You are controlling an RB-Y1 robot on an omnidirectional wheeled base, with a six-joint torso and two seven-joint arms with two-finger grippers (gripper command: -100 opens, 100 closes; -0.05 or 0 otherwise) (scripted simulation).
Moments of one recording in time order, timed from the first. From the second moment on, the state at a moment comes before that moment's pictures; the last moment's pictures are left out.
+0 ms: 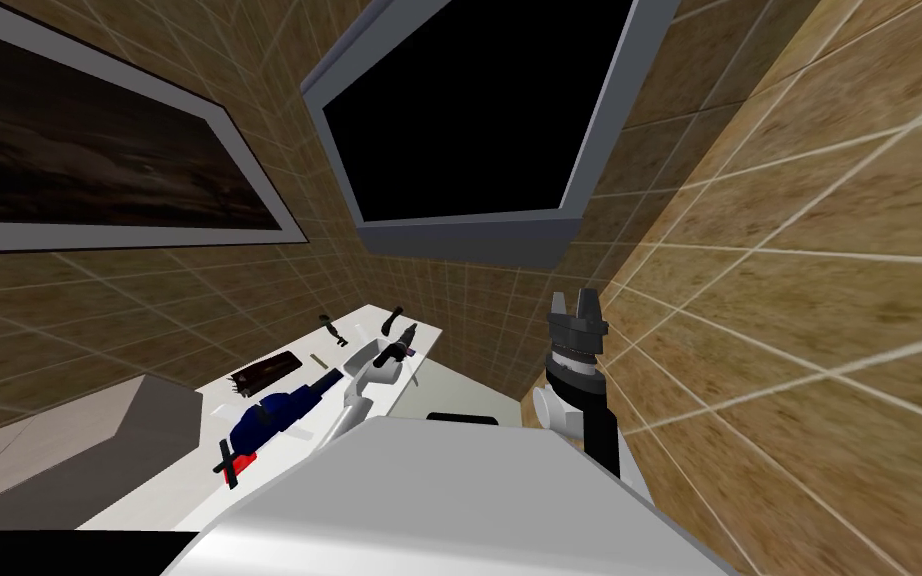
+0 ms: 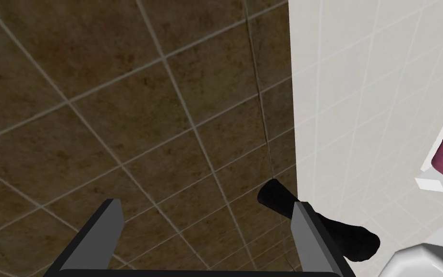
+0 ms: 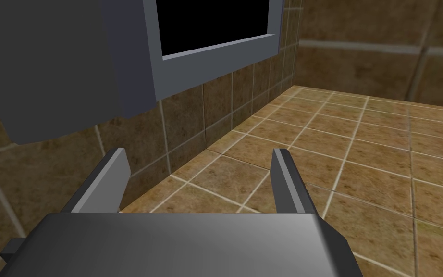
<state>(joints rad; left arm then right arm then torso) 0.09 0.27 0.01 -1.61 0.12 0.31 -0.25 0.45 0.05 0.03 -2.40 0.07 -0.58 0.09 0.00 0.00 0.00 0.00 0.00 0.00</state>
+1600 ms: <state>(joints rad) -0.11 0.35 0.05 -1.20 0.24 0.72 -0.44 0.45 0.05 0.03 -2.40 0.07 -0.58 0.09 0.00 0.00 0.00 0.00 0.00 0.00</state>
